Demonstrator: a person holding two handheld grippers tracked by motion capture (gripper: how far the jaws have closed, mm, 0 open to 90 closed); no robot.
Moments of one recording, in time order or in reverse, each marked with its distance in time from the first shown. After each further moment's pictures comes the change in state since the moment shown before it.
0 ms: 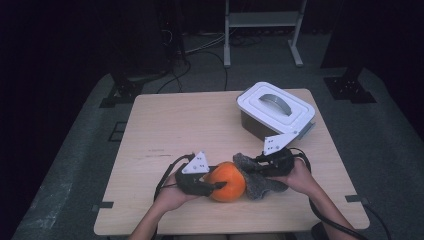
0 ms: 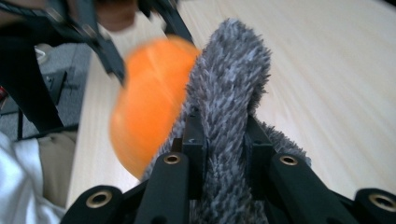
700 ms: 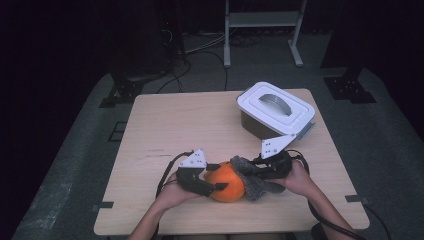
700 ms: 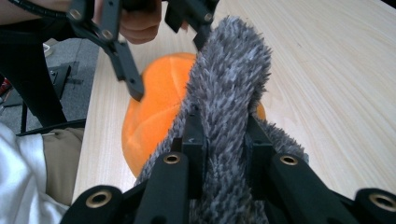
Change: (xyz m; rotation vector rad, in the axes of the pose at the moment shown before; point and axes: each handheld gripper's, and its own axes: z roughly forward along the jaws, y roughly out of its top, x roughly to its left) left arm 0.013 -0.012 0.011 -0.059 -0.098 -0.088; right arm 0.006 0.002 0.005 0.012 0.016 -0.034
